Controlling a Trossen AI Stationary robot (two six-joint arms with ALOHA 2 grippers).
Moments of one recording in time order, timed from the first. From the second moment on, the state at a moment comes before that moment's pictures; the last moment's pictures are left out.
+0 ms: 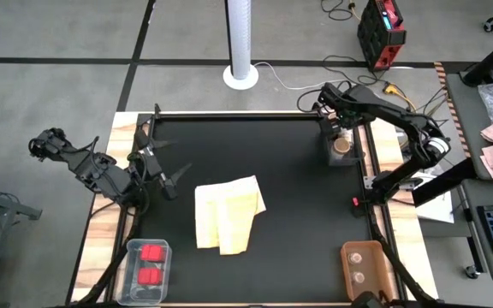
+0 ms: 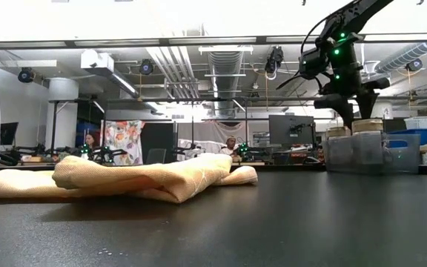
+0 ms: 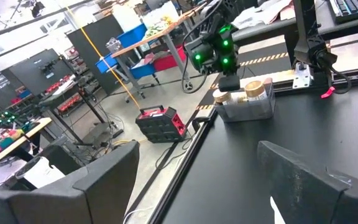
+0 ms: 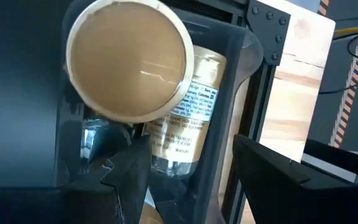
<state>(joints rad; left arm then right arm) -0.53 0.88 1.05 -0.49 -1.10 0.12 -0.89 1.53 1.19 -1.21 0.36 0.46</state>
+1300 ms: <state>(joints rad) -0.53 0.88 1.05 -0.51 -1.10 0.12 -0.91 1.76 1.13 -1.14 0.39 0.47</state>
